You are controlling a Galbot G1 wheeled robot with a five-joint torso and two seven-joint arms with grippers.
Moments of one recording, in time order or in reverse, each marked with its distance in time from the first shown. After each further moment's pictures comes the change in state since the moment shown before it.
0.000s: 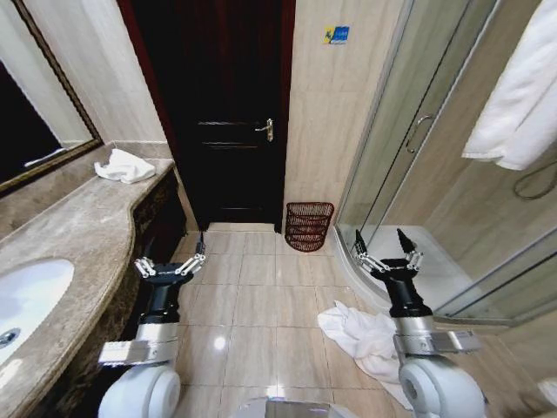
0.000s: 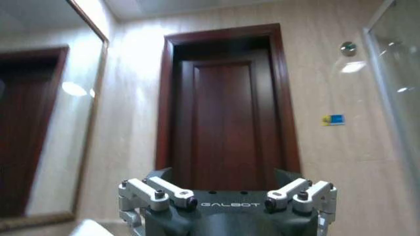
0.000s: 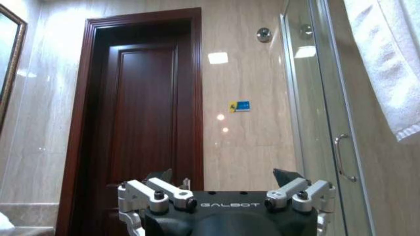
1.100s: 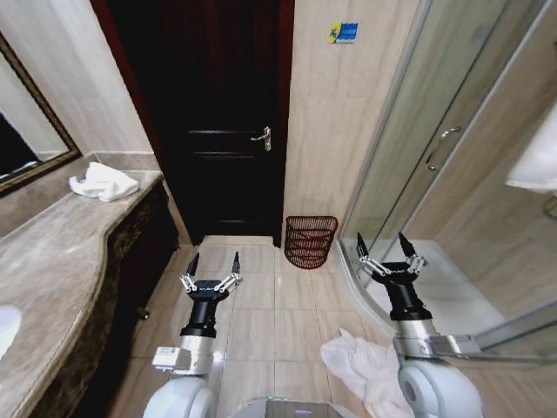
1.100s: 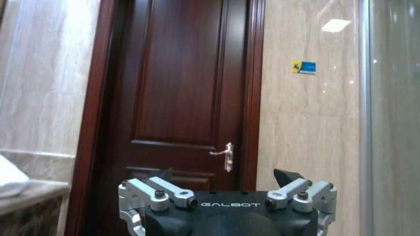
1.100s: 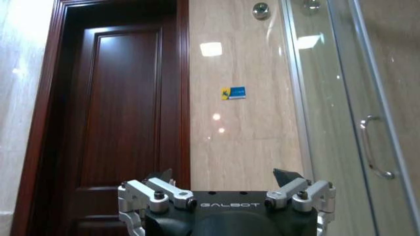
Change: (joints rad) left arm 0.125 0.000 0.361 0.068 0.156 0.017 -0.070; right arm -0.013 0.002 -0.005 -0.031 0.004 0.051 0.003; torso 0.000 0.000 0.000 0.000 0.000
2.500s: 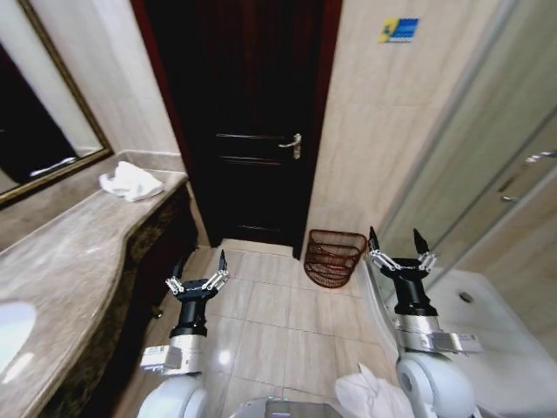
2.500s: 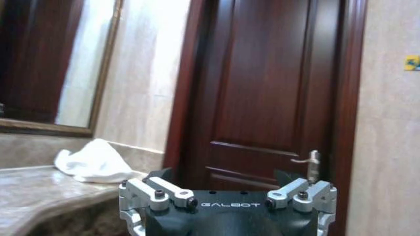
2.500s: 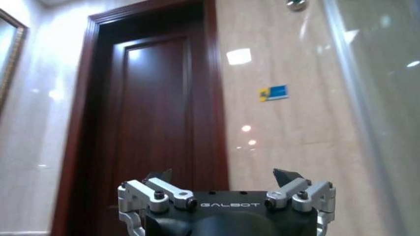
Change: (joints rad) left arm 0.009 0.000 -0.011 -0.039 -0.068 0.054 -0.094; right arm 0.027 -0.002 0.002 -0.029 -0.006 0.071 0.069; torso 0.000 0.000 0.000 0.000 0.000
